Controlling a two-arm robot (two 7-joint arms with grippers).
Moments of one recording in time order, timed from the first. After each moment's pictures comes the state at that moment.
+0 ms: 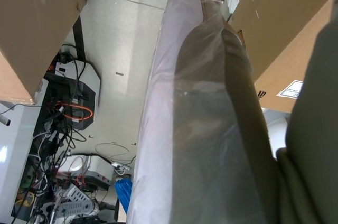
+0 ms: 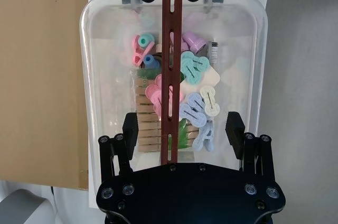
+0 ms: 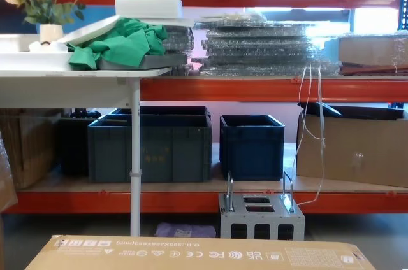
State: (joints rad) left arm -1.47 0.98 1.56 -0.90 0.05 0.15 -1.47; right arm 0.98 1.18 -0.77 -1.37 -0.18 -0.01 1.42
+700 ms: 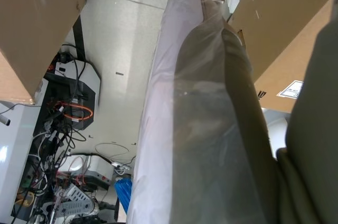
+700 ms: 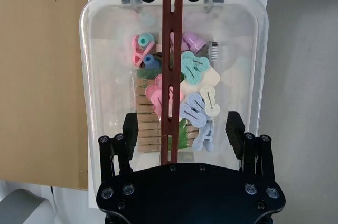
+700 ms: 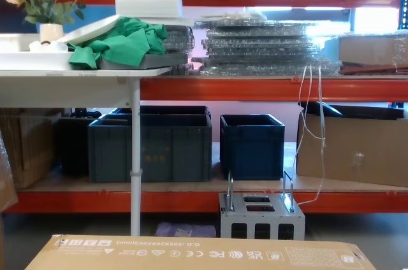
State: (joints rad) left arm -1.47 0.98 1.56 -0.90 0.05 0.15 -1.47; right arm 0.98 1.18 -0.77 -1.37 -0.18 -0.01 1.42
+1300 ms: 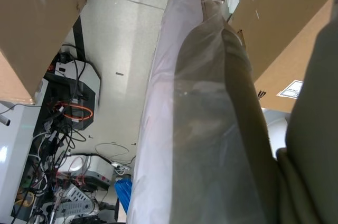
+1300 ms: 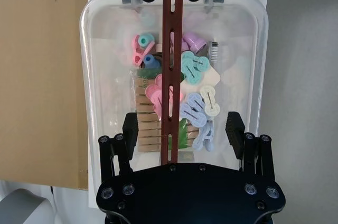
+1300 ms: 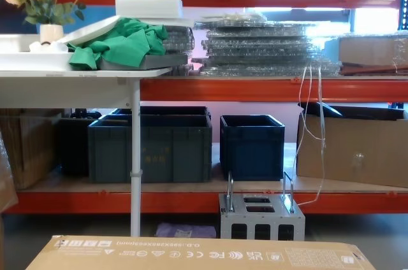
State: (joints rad) left arm -1.47 0.98 1.56 -0.90 0.05 0.15 -1.47; right arm 0.98 1.18 -0.77 -1.37 -0.18 -0.01 1.42
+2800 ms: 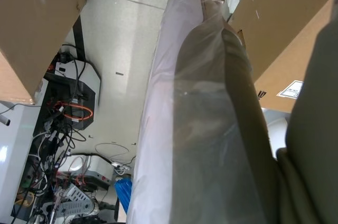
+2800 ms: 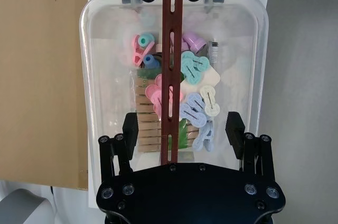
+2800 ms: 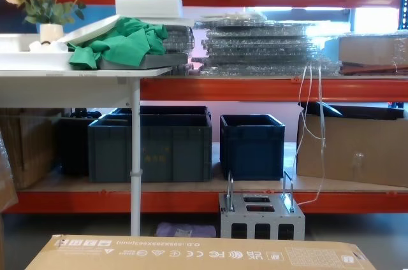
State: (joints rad) left arm -1.47 0.98 1.56 -0.90 0.05 0.15 -1.47; right arm 0.98 1.18 -0.77 -1.37 -0.18 -0.01 1.42
